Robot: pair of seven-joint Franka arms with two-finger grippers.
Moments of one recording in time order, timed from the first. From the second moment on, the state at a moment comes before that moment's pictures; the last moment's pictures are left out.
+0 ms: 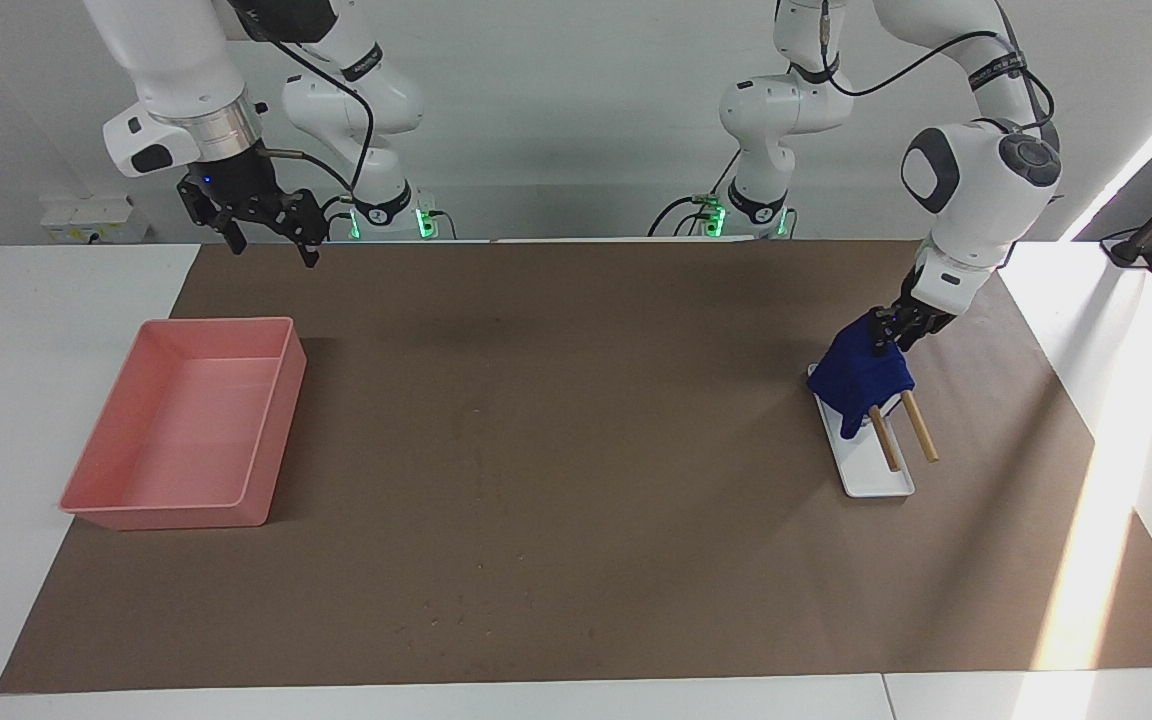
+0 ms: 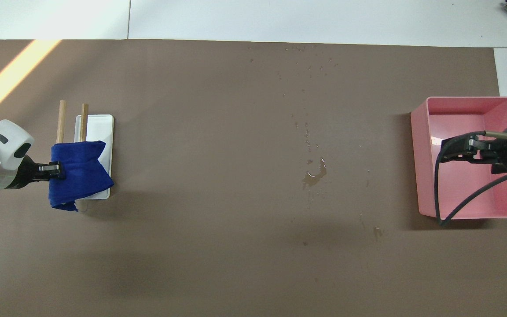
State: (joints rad) left arm 0.05 -0.09 0.00 -2.20 -0.03 2.13 -0.04; right arm -0.02 -0.11 0.08 -1.69 -0.02 1.57 0.30
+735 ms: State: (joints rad) left arm 0.04 -0.07 0.00 -2.16 -0.02 2.08 -0.03; right arm -0.02 -0.11 0.07 -1.70 -0.02 1.57 0.30
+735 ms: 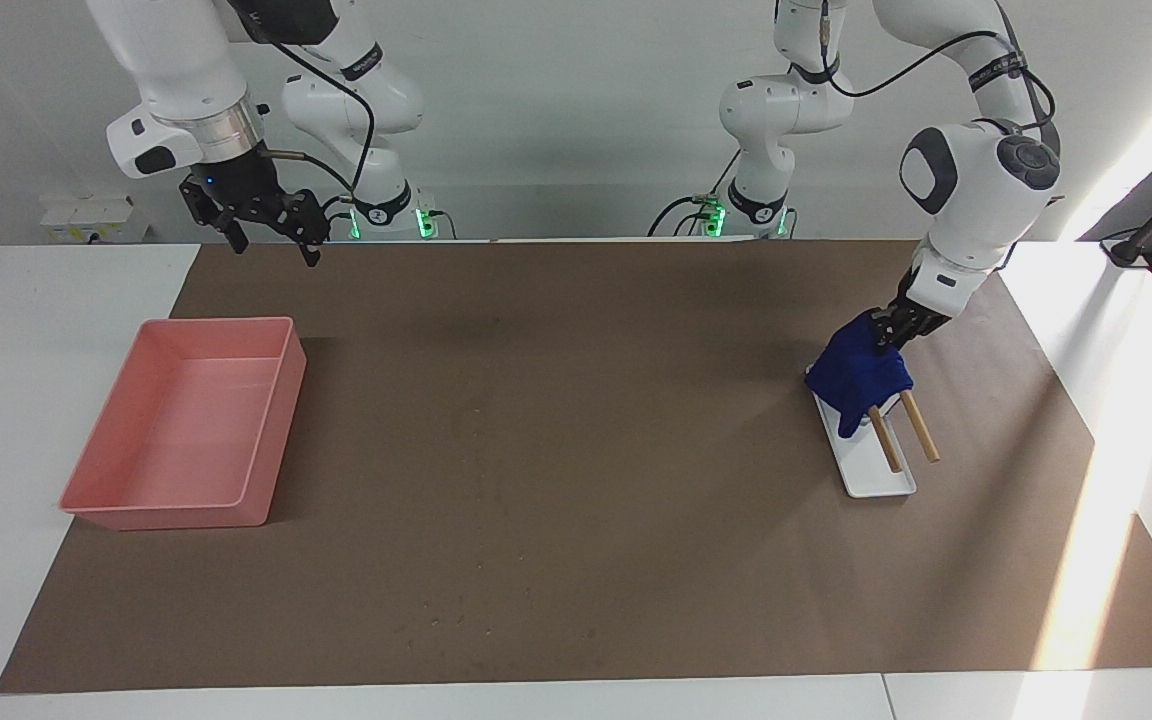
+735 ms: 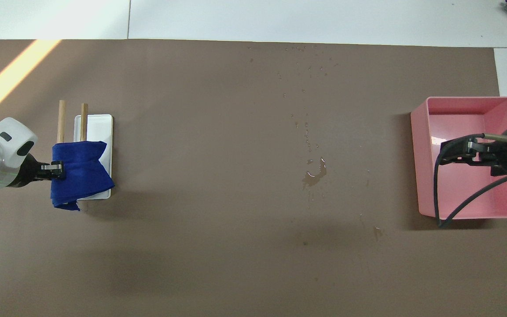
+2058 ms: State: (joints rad) left arm 0.02 -0.08 0.00 -2.14 -0.02 2.05 -0.06; right arm -0.02 -0.11 0.07 -1.70 -0.02 1.58 0.30
